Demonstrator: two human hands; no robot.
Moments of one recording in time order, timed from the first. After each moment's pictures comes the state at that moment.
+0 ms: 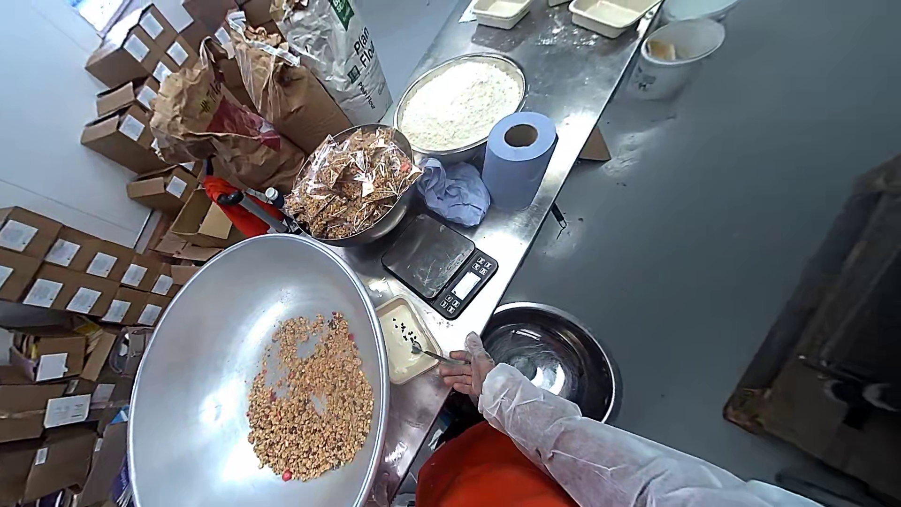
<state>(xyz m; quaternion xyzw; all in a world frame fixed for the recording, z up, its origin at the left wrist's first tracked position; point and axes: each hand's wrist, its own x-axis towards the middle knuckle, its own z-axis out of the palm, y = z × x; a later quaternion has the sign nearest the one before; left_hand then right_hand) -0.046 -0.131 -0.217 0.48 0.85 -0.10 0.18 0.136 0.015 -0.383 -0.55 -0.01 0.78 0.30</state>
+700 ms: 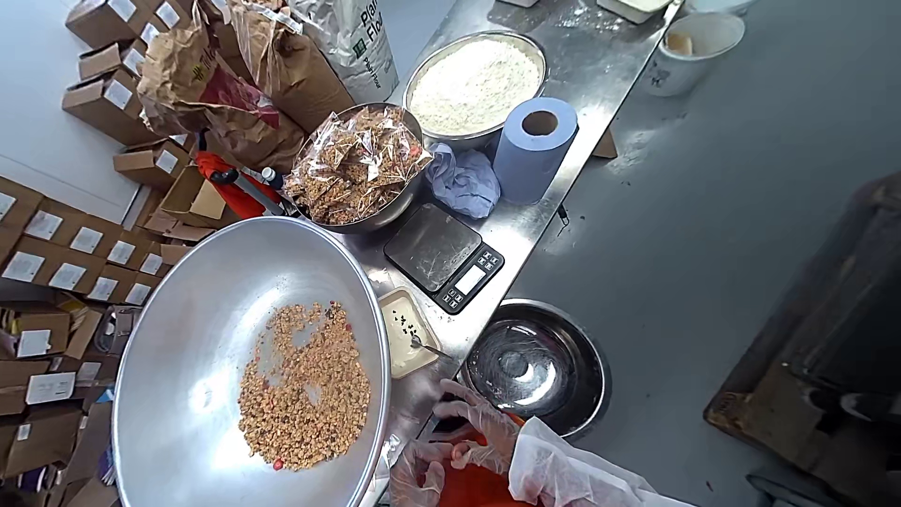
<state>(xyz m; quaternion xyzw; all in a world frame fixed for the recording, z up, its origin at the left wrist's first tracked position) -0.051 -0.143 -0.312 0.44 0.56 0.41 0.57 0.151 -0.069 -0.334 -0.43 -0.60 0.64 0.20</state>
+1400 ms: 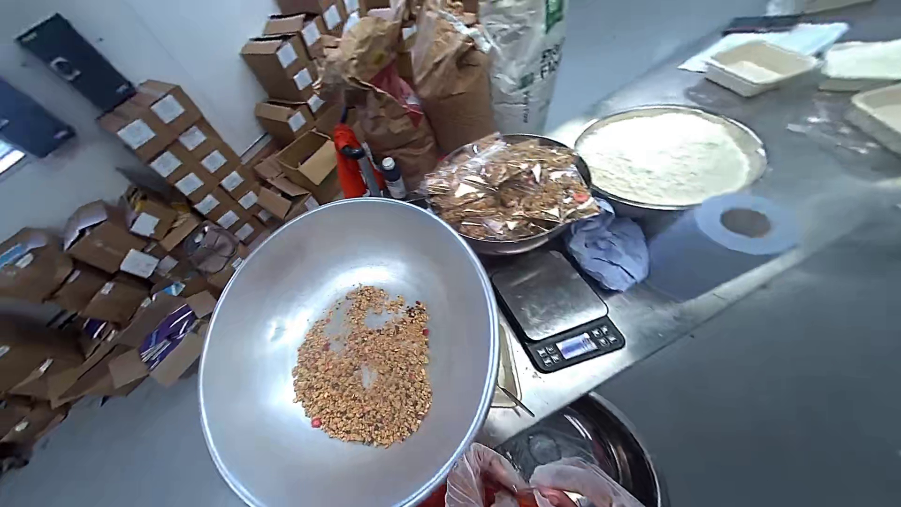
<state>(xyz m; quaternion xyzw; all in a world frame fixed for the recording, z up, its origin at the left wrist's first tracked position) -0.042 -0.103 -0.217 0.34 0.49 0.58 0.56 0.116 -0.060 -0.225 -0.37 -0.71 0.40 0.45</state>
